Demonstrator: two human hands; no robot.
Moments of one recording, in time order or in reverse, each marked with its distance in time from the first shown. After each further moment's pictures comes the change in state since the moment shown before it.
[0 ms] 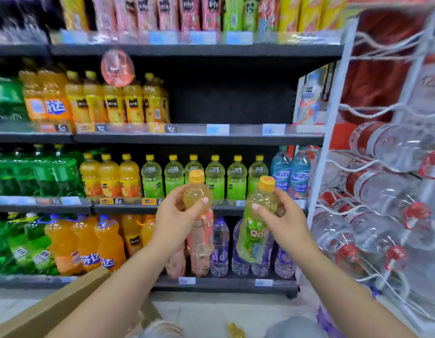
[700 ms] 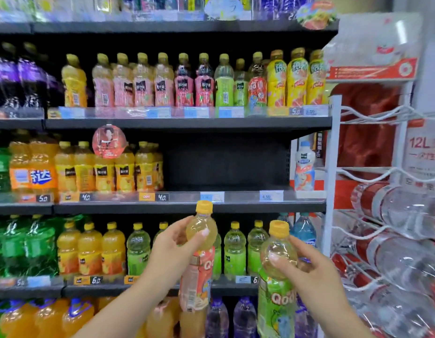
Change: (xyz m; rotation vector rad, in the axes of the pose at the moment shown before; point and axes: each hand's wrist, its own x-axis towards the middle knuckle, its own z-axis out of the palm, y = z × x) left_hand 0.102 0.060 0.012 -0.103 -0.094 0.068; right_hand 0.073 -0.035 -0.036 0.192 0.060 -0.081
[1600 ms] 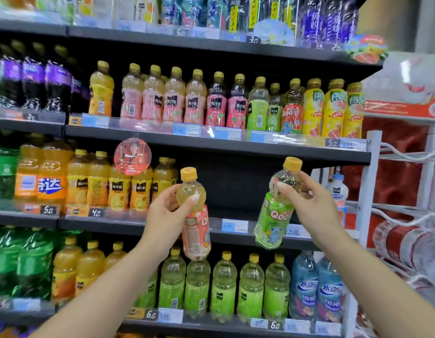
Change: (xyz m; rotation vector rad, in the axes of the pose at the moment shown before) left_hand 0.112 0.025 -0.078 -0.193 0.177 0.193; right_hand 0.160 -0.089 0.074 -0.150 0.081 -0.316
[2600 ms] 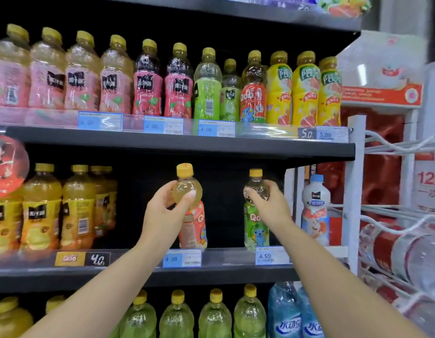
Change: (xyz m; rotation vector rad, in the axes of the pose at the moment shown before) left_hand 0.117 -0.091 0.150 0.036 -0.073 0.108; right_hand 0.159 0.180 0.010 -0.252 0.063 0.142
